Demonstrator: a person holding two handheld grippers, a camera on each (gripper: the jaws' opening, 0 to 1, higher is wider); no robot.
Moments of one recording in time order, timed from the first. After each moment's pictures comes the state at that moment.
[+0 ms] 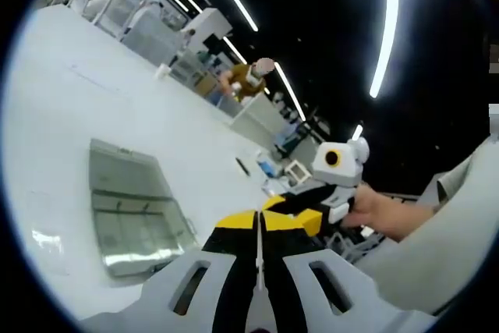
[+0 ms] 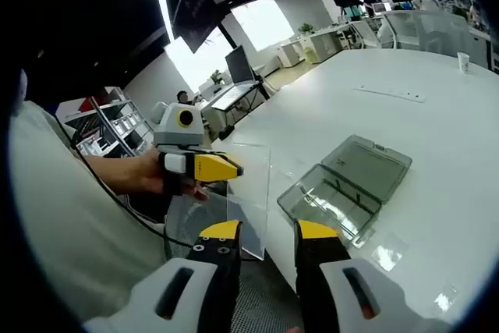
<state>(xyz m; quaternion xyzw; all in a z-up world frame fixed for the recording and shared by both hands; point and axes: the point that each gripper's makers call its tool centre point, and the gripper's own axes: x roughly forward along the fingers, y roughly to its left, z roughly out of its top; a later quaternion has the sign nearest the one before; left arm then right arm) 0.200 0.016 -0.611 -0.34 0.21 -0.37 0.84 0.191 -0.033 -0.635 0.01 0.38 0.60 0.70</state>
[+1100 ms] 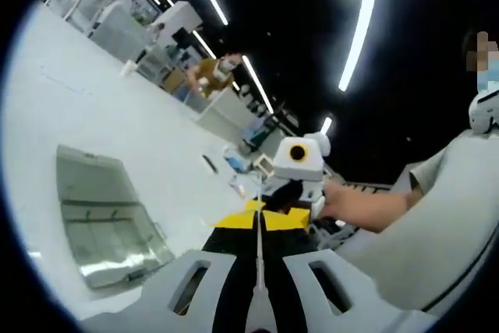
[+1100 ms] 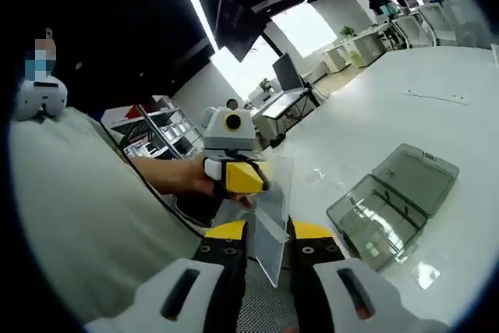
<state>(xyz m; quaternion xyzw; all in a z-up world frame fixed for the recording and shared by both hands) 0.186 -0.004 -0.584 -0.34 0.18 -0.45 0.80 0.164 -0.020 -0.606 0.09 0.35 0.70 0.62</state>
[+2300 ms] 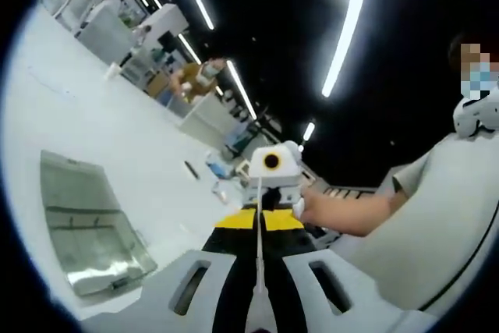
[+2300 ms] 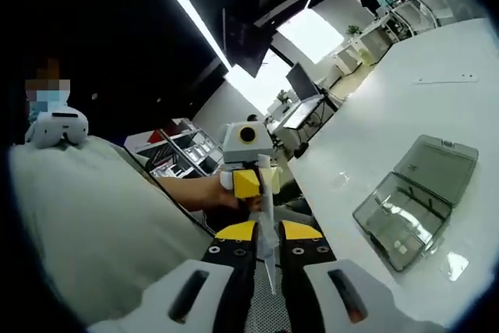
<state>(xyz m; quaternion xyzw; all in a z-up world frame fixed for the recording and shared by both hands) 0.182 -0.012 -0.565 -0.35 0.16 -0.49 0.78 0.157 -0.021 -0.590 0.17 0.36 0.72 0.57</state>
